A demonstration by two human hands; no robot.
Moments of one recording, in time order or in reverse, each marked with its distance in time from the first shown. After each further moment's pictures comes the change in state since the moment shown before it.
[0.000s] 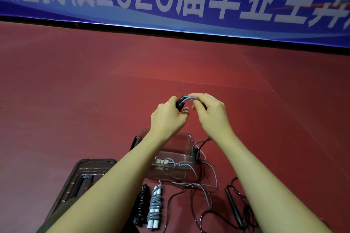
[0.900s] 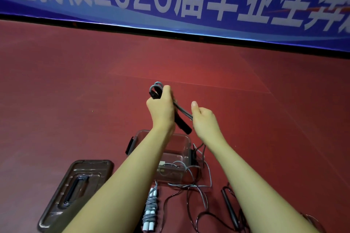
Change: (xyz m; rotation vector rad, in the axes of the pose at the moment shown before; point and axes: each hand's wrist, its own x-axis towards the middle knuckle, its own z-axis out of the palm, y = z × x) left_hand 0.012 0.032 -0.003 -1.270 0.320 -0.444; right_hand -0.005 -0.001 0.011 0.011 -0.148 0.529
